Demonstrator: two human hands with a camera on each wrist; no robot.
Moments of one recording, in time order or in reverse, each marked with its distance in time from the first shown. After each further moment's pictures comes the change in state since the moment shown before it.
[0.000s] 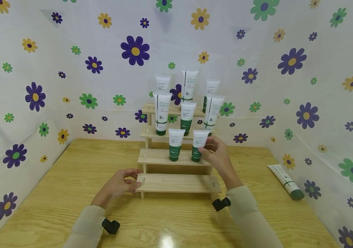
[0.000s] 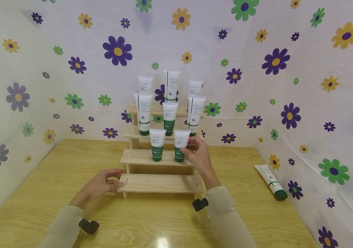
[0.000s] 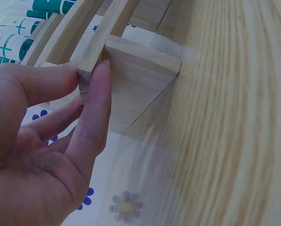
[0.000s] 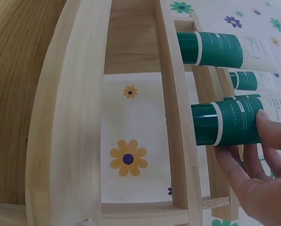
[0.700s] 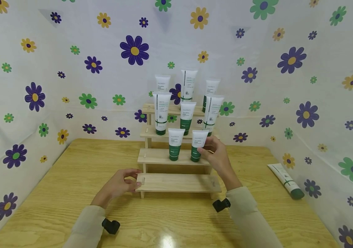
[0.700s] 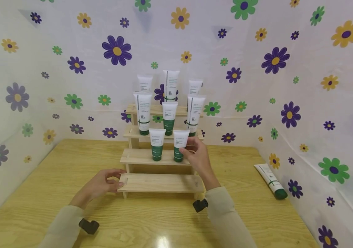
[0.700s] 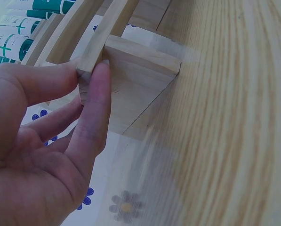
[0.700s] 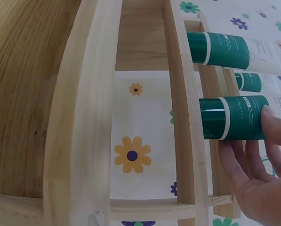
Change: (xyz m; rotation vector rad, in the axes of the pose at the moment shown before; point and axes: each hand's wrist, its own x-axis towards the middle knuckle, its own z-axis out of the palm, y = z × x) left_hand -0.001 0.002 0.002 -0.018 0.005 -0.020; right_hand -0.004 0.003 0.002 -0.025 -0.011 -0.027
